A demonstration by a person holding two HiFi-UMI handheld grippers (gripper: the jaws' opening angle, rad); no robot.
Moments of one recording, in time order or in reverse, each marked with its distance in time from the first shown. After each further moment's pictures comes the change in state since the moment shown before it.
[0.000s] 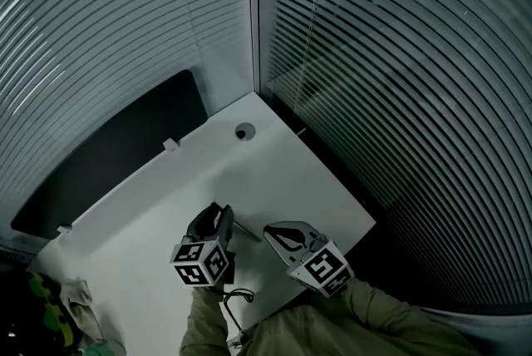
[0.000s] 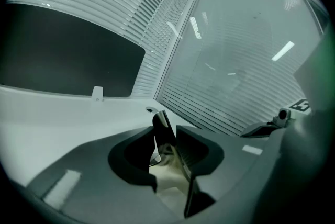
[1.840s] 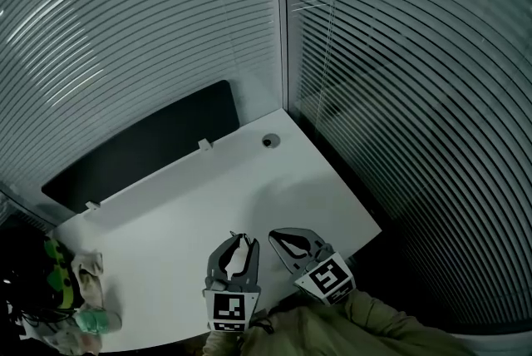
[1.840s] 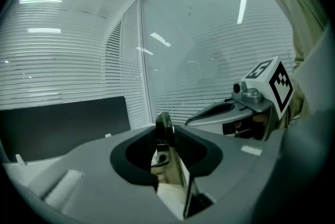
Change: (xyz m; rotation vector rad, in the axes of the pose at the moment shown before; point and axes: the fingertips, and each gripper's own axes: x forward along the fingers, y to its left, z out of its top) left arm -0.126 -0.114 0.007 0.527 -0.184 0.117; right arm -0.045 0.053 0.041 -0.092 -0.180 0.054
